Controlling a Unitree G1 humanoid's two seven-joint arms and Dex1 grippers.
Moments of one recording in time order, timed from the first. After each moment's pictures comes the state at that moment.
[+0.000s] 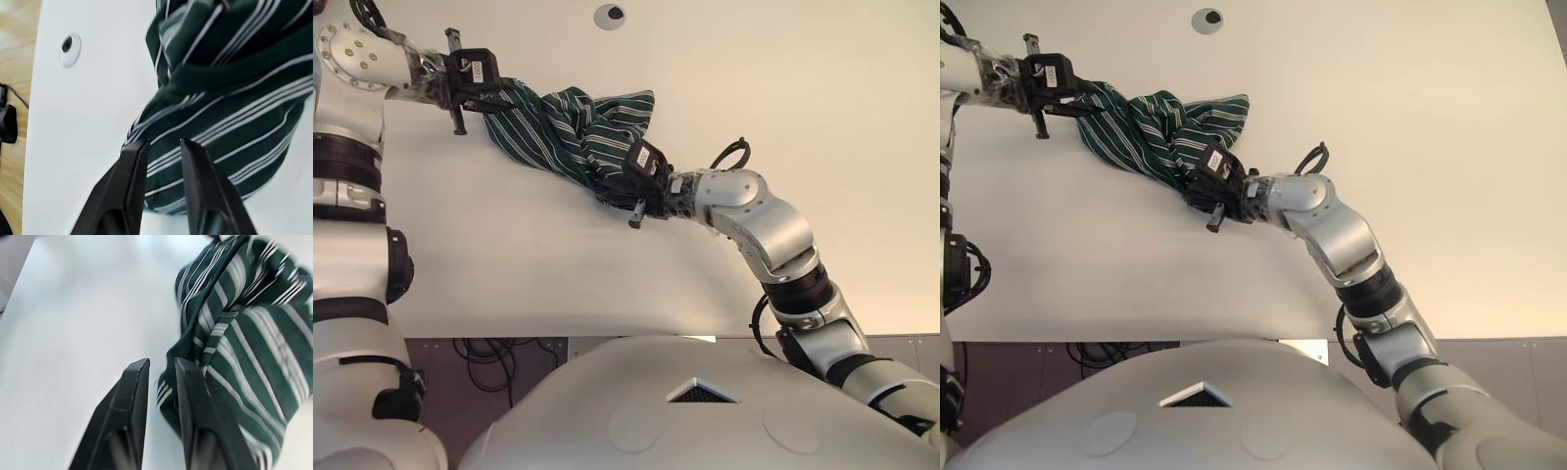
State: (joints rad) left arm -0.84 0.77 -0.32 0.92 0.26 -0.38 -1.20; right arm -0.26 -0.21 0.47 -0.31 0.17 0.87 0.68
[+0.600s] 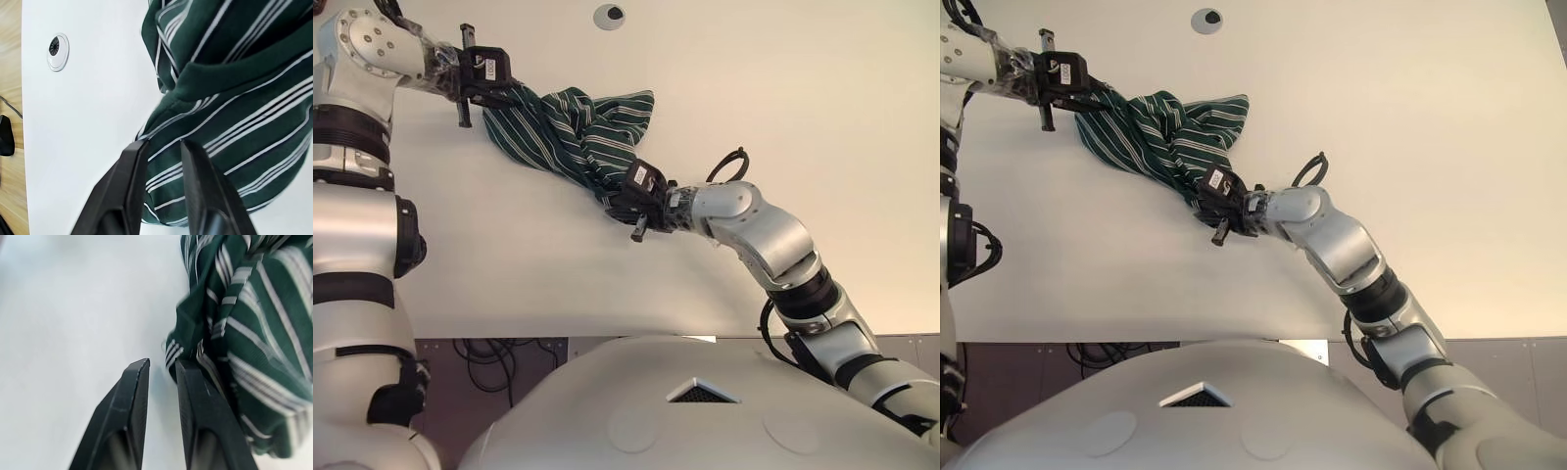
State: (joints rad) left arm -0.95 0.70 -0.36 1.13 0.34 -0.51 -1.17; right arm -0.26 -0.25 0.56 -0.32 0.17 0.97 0.60
